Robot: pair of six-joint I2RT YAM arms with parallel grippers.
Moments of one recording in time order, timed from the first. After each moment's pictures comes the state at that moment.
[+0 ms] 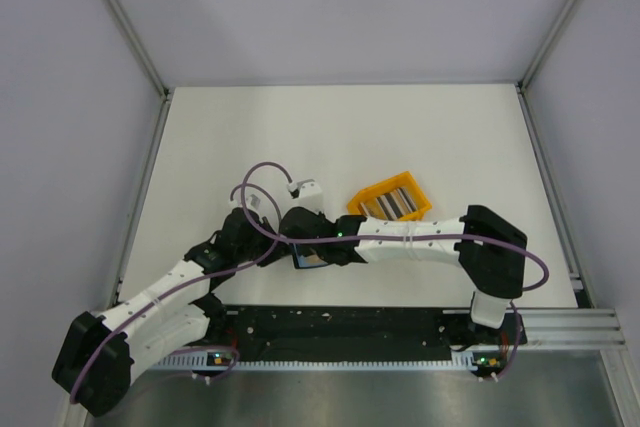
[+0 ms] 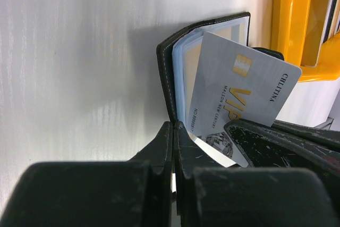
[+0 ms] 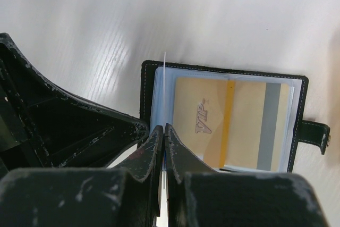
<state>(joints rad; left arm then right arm) -0.56 0.87 0.34 -0.22 0.14 -0.97 1.25 1.77 1.24 -0.34 0.47 0.77</state>
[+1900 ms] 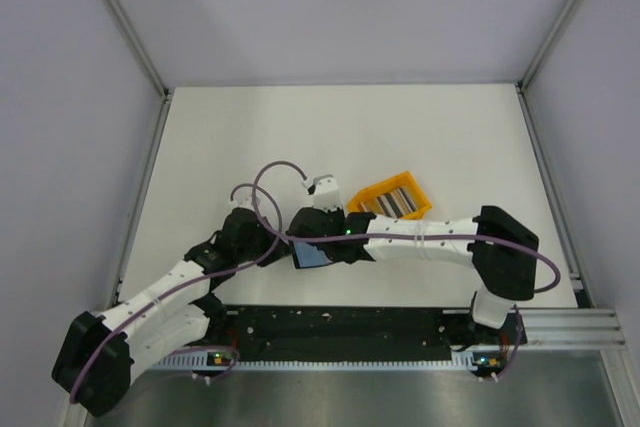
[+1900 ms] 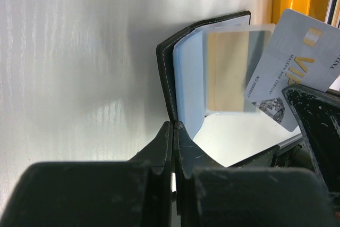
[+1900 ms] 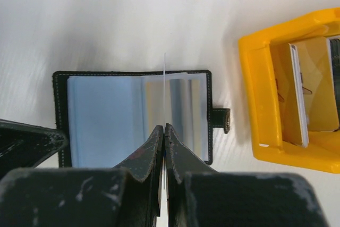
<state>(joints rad) -0.56 0.87 0.34 -0.23 0.14 -0.97 1.24 1.72 1.22 -0.50 0.67 0.76</state>
